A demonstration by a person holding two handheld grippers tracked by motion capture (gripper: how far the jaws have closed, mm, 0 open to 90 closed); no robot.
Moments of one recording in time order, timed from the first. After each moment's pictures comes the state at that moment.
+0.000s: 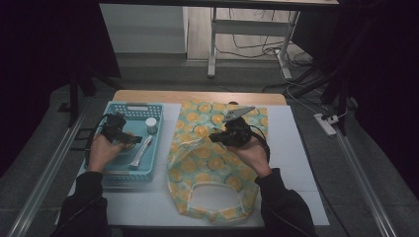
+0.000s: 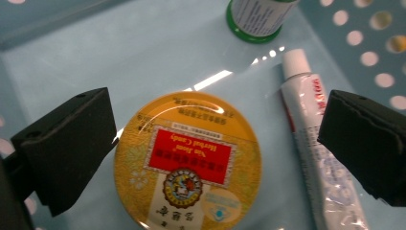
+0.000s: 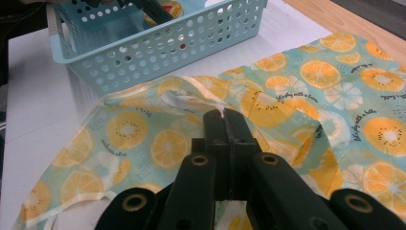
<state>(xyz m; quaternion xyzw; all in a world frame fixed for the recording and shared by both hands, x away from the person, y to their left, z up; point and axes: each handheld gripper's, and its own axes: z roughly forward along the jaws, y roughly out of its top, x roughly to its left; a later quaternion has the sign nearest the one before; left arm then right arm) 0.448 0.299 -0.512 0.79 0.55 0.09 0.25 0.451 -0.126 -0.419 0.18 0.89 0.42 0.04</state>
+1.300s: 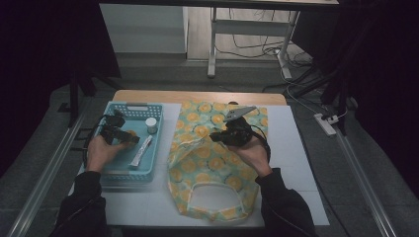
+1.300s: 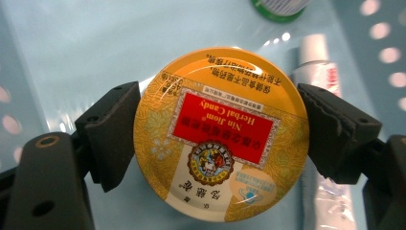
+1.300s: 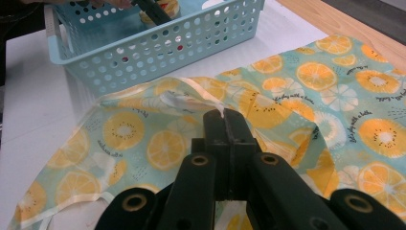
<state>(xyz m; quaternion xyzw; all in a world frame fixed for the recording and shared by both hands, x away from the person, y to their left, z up) 0.446 0.297 -0.504 0.77 0.60 0.06 0.22 0.453 -0.128 -0.419 0.18 0.89 0.42 0.05</state>
